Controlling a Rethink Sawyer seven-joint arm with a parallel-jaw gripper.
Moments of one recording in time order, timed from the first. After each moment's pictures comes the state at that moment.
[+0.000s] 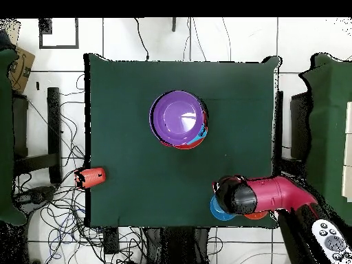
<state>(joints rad) -0.88 -0.76 0.41 1.97 -0.81 0.55 1.57</state>
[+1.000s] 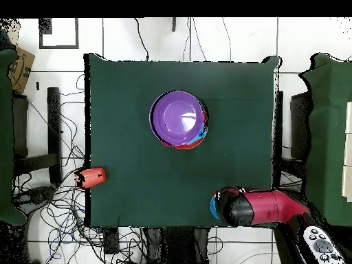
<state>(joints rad) -0.78 -0.69 0.18 1.96 -0.81 0.38 1.59</state>
